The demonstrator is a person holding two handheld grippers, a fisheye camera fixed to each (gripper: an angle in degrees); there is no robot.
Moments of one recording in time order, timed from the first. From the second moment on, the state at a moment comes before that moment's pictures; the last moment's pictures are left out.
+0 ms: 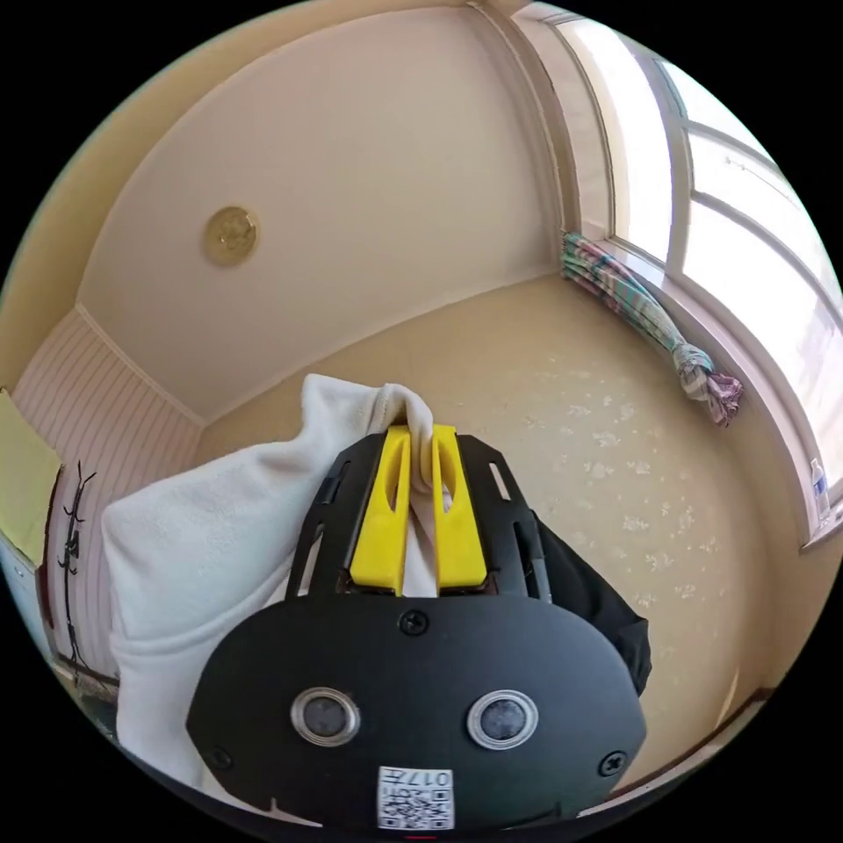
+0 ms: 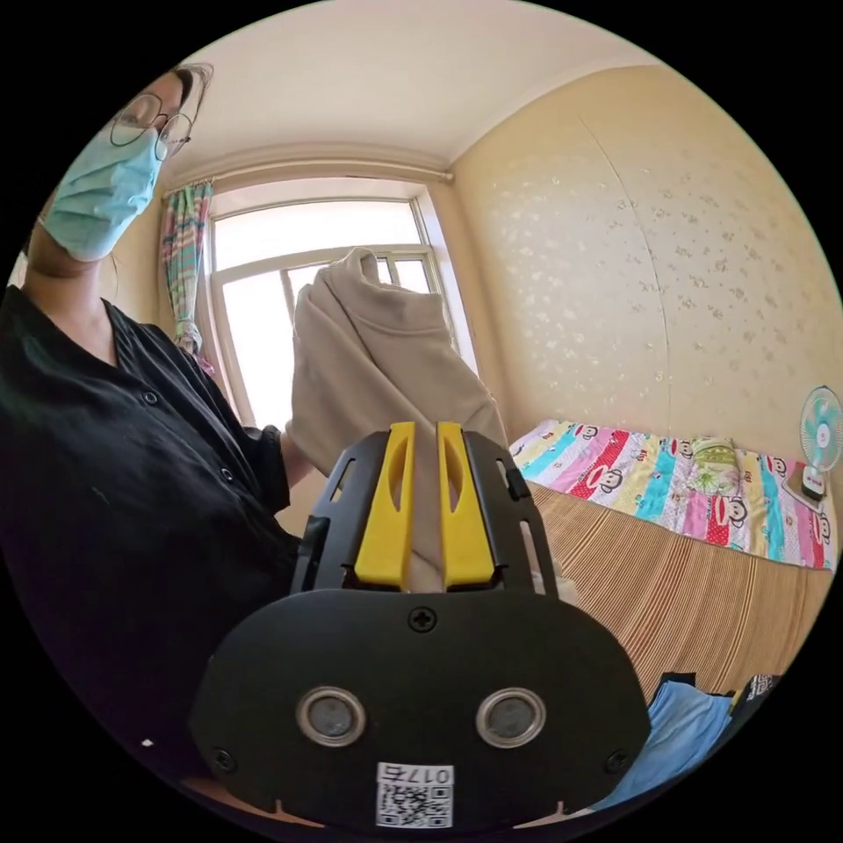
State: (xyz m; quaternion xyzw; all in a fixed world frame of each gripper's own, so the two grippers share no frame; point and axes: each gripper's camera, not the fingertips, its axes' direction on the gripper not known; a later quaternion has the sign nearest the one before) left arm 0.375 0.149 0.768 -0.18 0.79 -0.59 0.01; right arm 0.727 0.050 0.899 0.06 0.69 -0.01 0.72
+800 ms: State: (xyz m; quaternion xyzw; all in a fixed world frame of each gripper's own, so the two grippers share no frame) left arm 0.405 0.167 0.689 -0.19 0.74 -0.64 -0.08; right arm 0.812 0.085 0.760 0.02 0.44 0.13 0.89
